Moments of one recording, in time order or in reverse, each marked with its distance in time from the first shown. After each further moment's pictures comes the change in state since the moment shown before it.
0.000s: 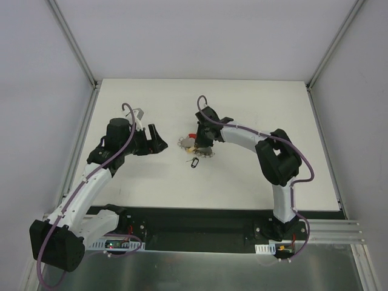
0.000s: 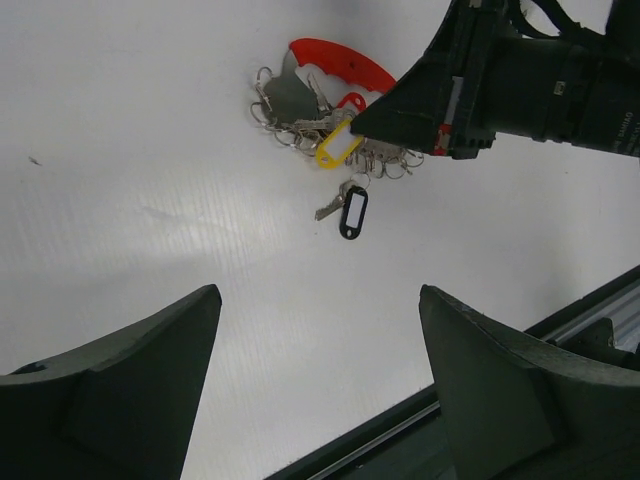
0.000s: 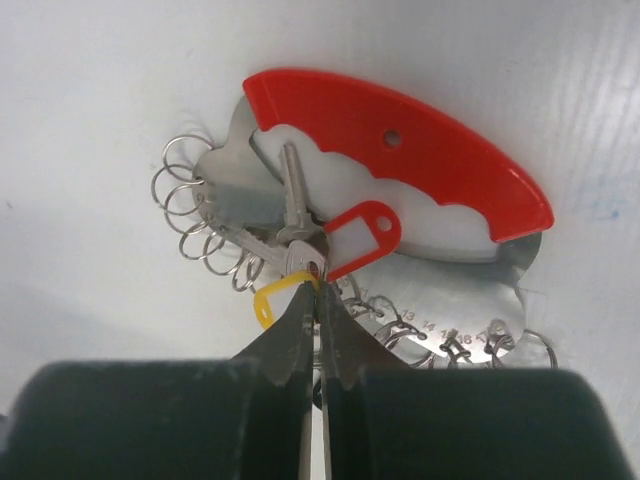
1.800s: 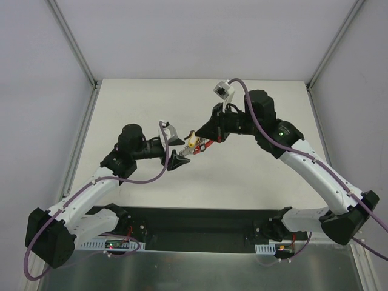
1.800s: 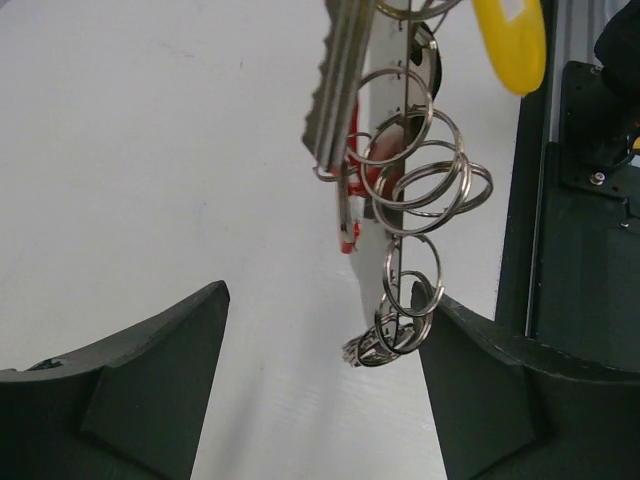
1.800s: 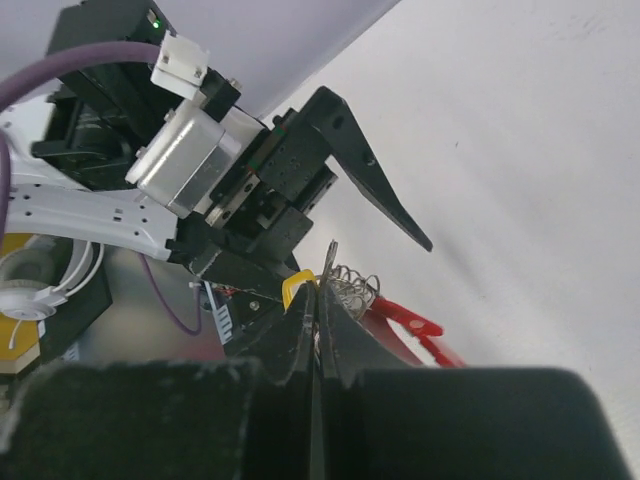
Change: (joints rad) left arm -0.204 0.032 -0.098 0.435 0.462 0.616; right arm 0.016 -0.740 -0.064 -0.006 -0.563 -0.527
